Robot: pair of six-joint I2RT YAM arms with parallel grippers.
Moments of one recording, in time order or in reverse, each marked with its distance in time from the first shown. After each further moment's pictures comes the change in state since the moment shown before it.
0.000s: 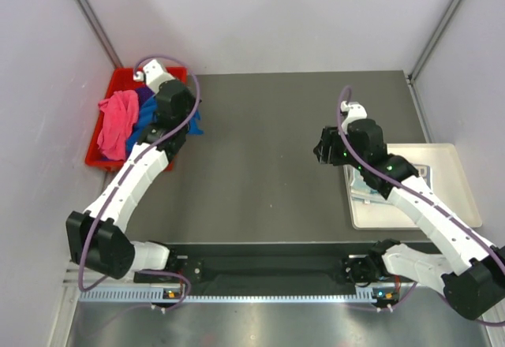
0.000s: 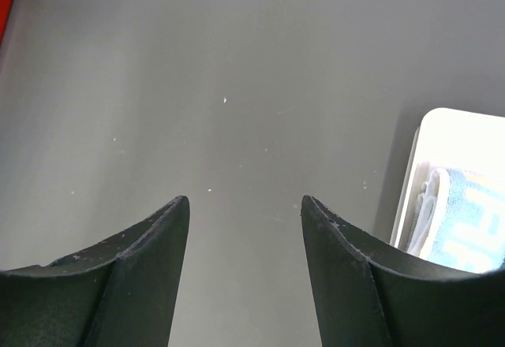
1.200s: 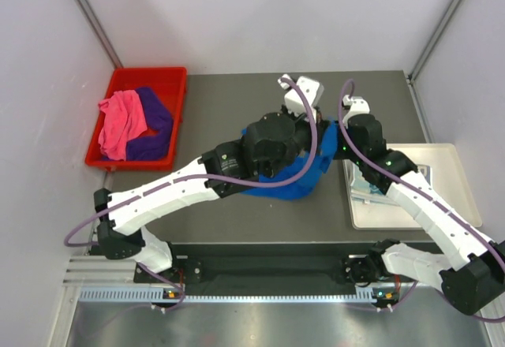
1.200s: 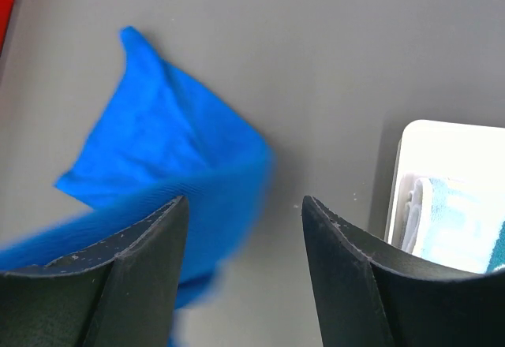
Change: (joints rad) left arm -0.927 0.241 0.616 -0.166 0.000 0.386; right arm 0.000 0.037 0.052 0.001 0.068 0.031
